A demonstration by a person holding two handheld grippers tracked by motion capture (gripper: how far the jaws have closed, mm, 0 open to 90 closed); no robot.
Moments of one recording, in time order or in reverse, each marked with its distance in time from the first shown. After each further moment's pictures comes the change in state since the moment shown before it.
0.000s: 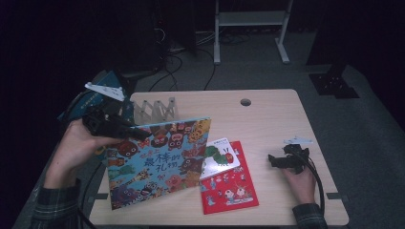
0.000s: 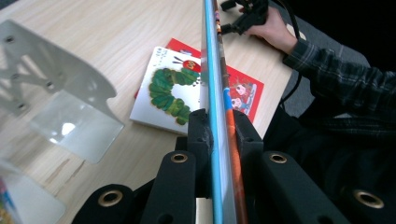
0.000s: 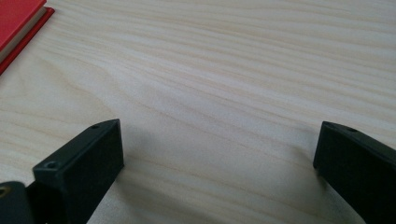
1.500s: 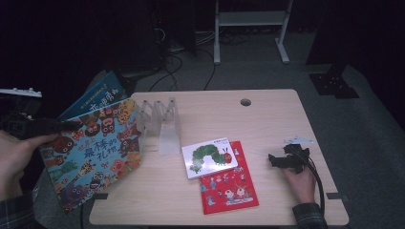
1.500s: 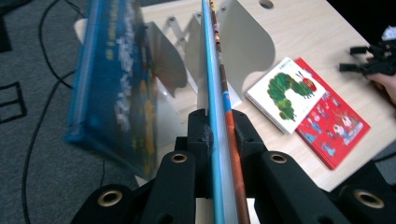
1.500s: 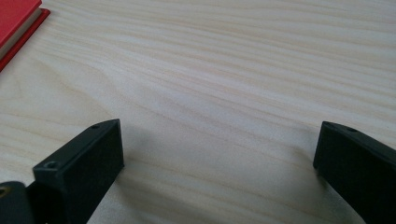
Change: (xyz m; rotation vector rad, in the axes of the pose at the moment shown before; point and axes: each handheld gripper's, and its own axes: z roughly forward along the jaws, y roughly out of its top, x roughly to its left) left arm 0.058 -0.094 -0.102 -0.155 0.392 -0.346; right arm -0.001 0.000 0.000 0.000 -0.007 0.008
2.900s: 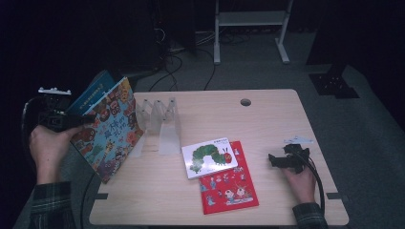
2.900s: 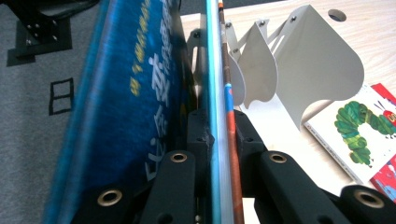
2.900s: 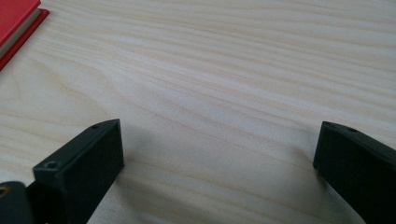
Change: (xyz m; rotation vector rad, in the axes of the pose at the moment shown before) left arm 0.011 0.006 0.069 -0.016 0.198 -0.052; right arm 0.000 0.000 0.000 0.000 -0.001 0.001
